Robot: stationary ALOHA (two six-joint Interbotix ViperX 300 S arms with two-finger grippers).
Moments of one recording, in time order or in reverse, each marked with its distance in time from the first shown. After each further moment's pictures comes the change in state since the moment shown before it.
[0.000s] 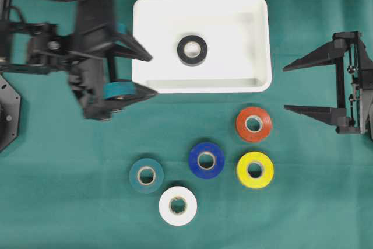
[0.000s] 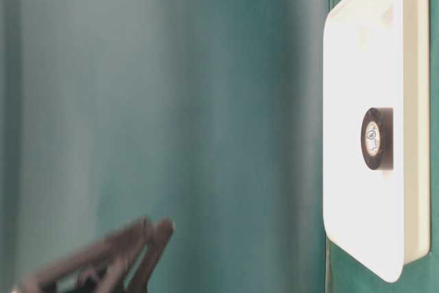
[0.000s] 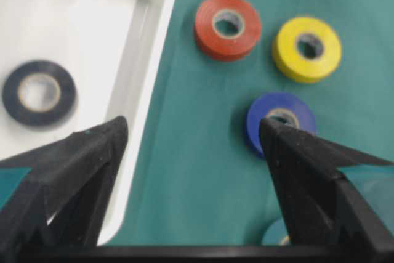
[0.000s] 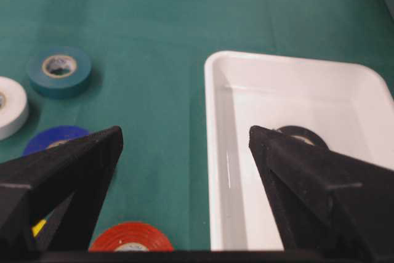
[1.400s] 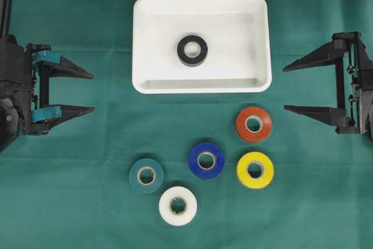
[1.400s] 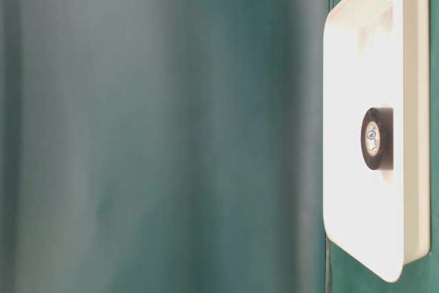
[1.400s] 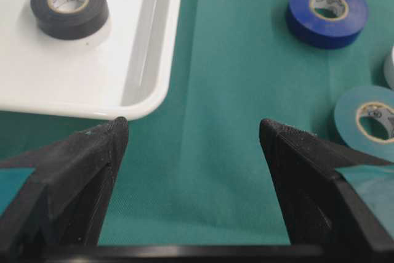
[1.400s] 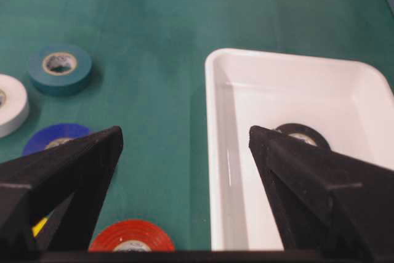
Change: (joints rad) left arm 0.014 -0.325 0.681 -0.003 -0.526 0.152; right arm 0.000 0.002 0.000 0.000 0.006 0.002
